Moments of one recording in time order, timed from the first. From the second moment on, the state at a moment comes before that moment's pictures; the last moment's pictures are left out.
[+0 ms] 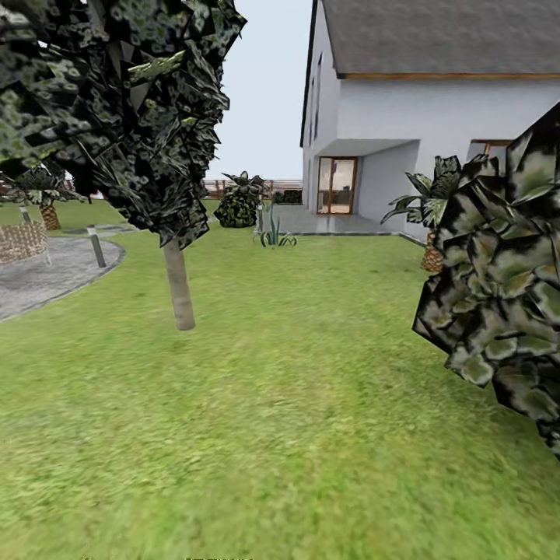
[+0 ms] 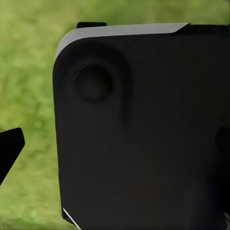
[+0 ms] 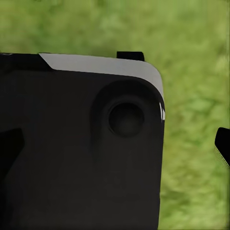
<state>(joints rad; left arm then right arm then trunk) 0.01 -0.02 0.01 -0.10 0.01 0.00 -0.01 -0.05 0.01 0.01 -0.04 0.01 -0.06 -0.01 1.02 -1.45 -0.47</state>
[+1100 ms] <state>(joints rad) 0.01 -0.02 0.01 -0.10 0.01 0.00 -0.01 -0.05 0.01 0.01 -0.04 0.01 -0.06 -0.01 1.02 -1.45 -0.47</state>
